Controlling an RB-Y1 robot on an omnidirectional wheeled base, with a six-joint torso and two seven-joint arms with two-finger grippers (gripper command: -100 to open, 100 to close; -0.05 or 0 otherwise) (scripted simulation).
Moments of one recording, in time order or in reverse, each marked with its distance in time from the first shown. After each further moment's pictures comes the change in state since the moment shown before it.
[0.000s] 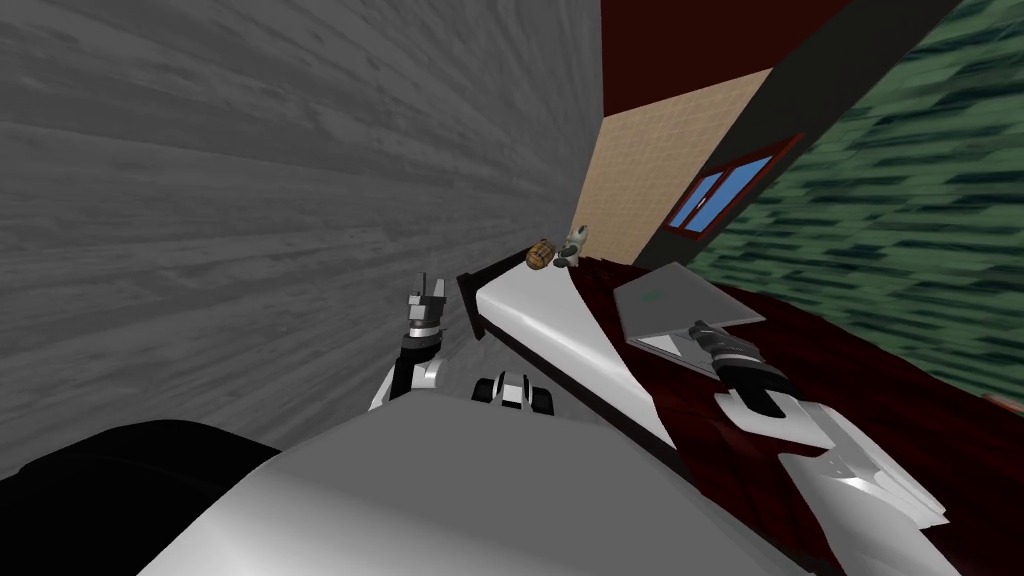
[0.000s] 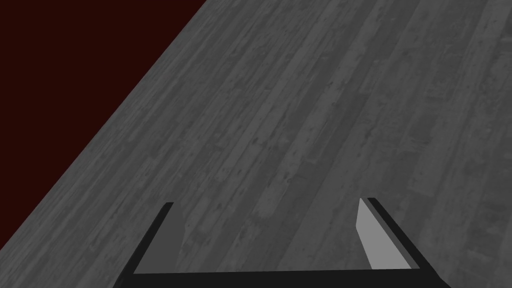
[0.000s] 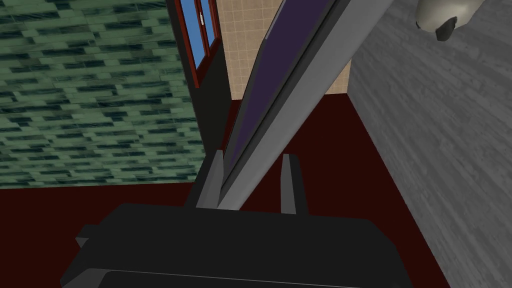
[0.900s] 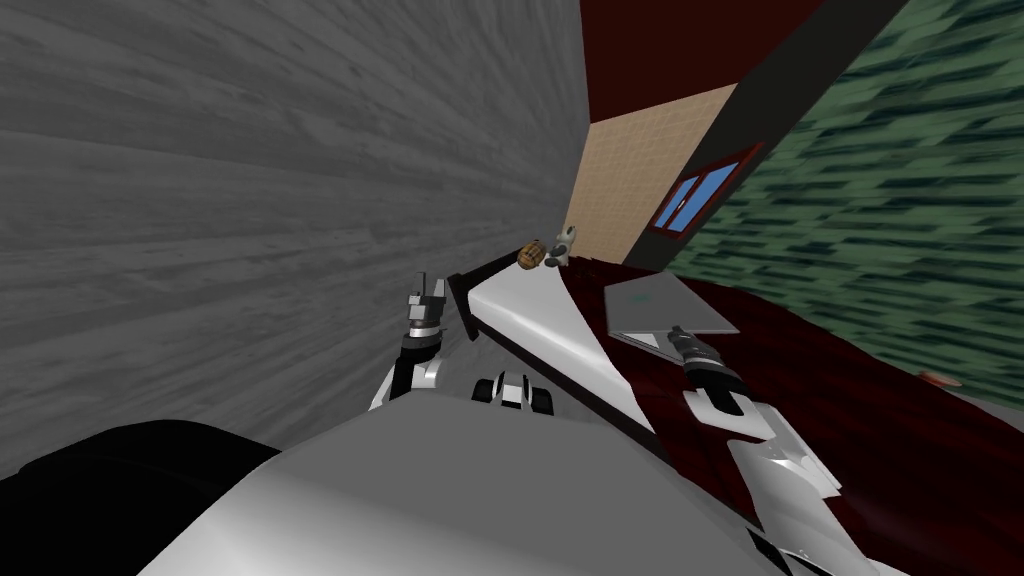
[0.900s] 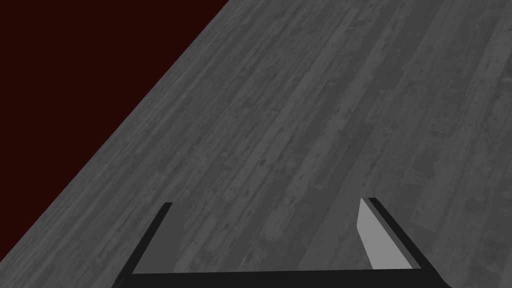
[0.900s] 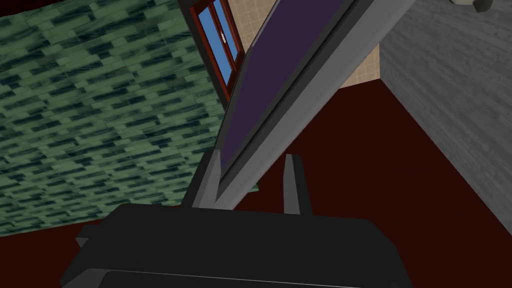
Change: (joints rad) left arm 0.000 0.000 0.000 0.000 0.000 0.000 0.000; right arm -0.067 0.137 -0.007 0.101 -0.039 -0.101 -0.012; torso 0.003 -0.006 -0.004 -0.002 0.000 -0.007
